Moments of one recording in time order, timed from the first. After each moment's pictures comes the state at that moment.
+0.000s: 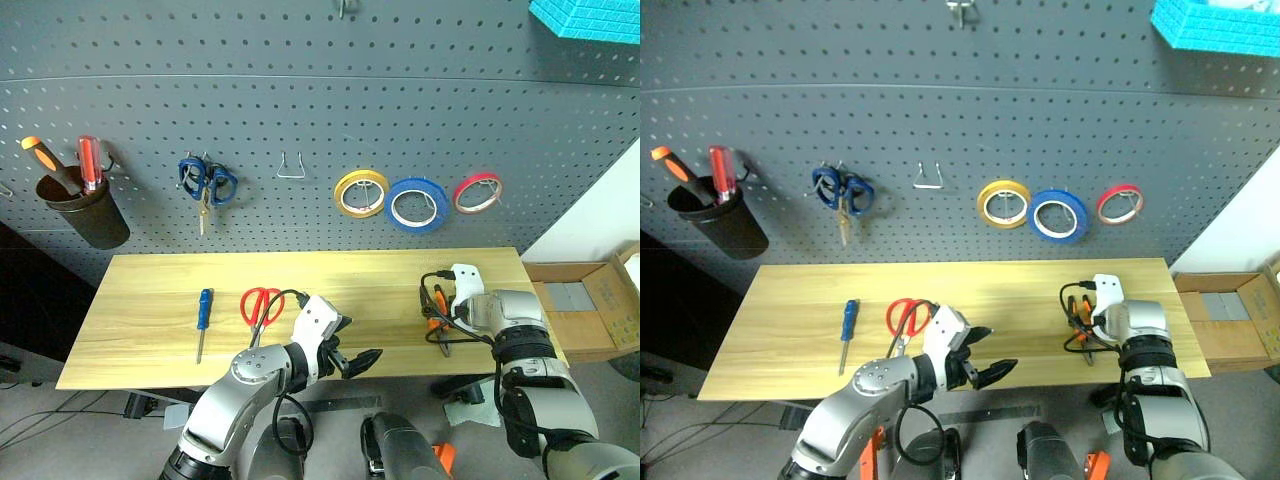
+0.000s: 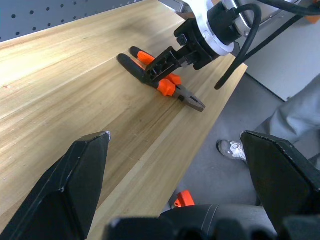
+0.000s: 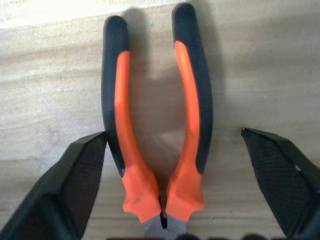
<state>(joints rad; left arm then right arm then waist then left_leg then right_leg) -0.04 0.31 -0.30 -0.39 -0.28 0.68 -0.58 -0.64 -0.28 -0.15 0.61 0.12 1.01 0.20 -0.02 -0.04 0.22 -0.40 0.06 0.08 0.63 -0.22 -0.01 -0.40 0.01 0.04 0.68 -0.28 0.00</state>
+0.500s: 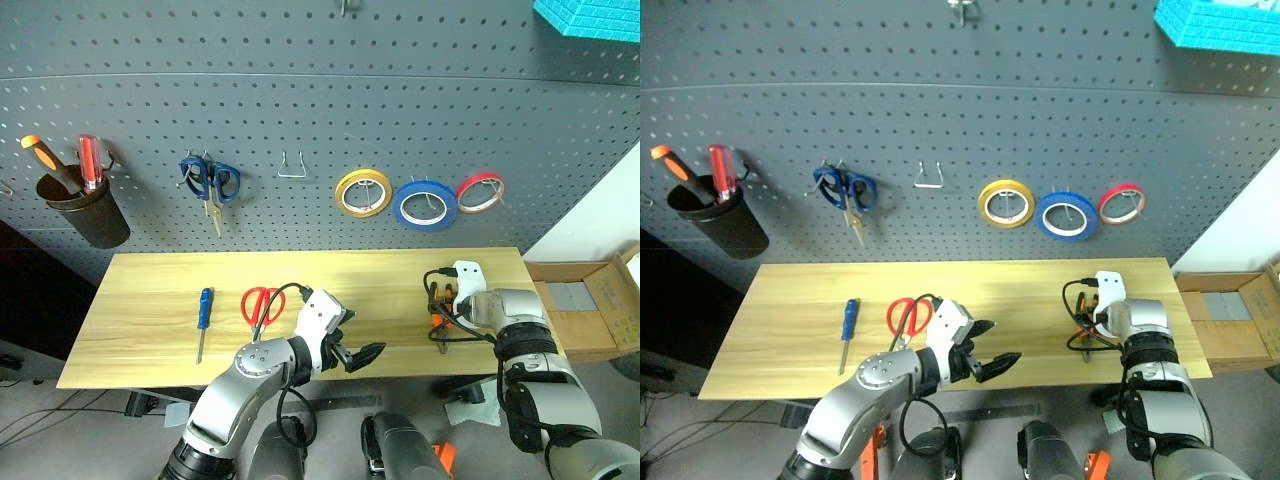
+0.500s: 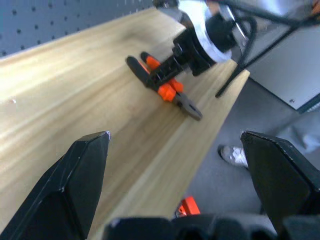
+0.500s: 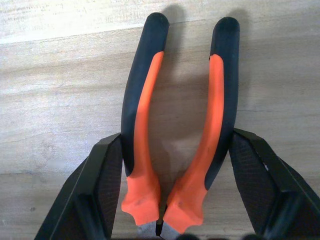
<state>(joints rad) -0.10 0.28 -0.30 -0.37 -0.30 0.67 -0.58 -0.57 -0.31 -0.13 0.50 0.14 1.01 0.26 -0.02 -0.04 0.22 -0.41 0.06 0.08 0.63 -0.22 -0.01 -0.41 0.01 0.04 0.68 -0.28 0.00</state>
